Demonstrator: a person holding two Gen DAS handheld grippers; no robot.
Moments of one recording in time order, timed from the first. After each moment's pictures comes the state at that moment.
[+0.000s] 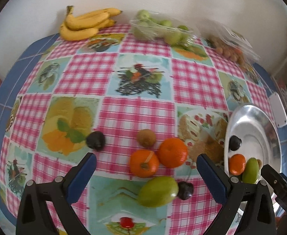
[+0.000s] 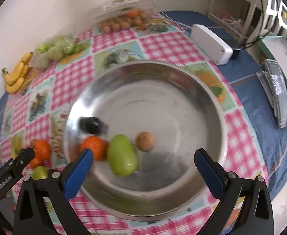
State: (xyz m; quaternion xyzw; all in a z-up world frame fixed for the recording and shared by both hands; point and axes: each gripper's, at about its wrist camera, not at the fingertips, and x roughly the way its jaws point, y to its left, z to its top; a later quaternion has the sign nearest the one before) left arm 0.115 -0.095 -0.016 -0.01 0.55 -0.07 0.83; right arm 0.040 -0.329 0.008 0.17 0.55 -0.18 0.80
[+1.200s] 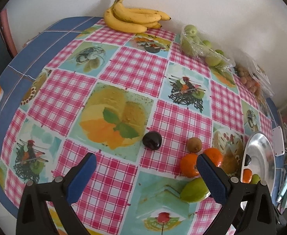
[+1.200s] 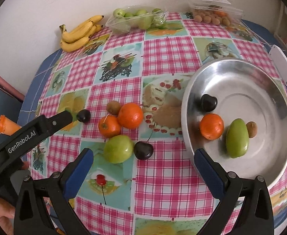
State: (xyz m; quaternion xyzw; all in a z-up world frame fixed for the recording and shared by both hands) left arm 0.113 -0.008 -0.011 -0.11 0.54 -0.03 0.83; right arm 0.066 -0.195 0.009 0.14 0.57 0.00 0.81
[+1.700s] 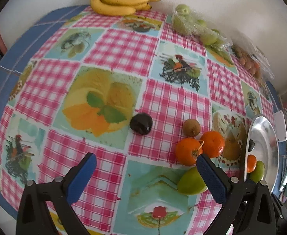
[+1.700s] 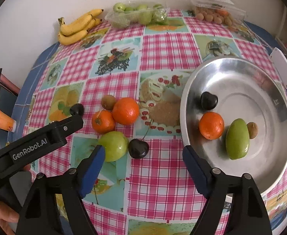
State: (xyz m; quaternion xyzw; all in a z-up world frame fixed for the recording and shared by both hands) left arm 0.115 -0.028 -0.034 -0.09 0.59 -0.05 0.80; right arm 0.069 -0.192 -0.003 0.12 0.58 0.00 0.80
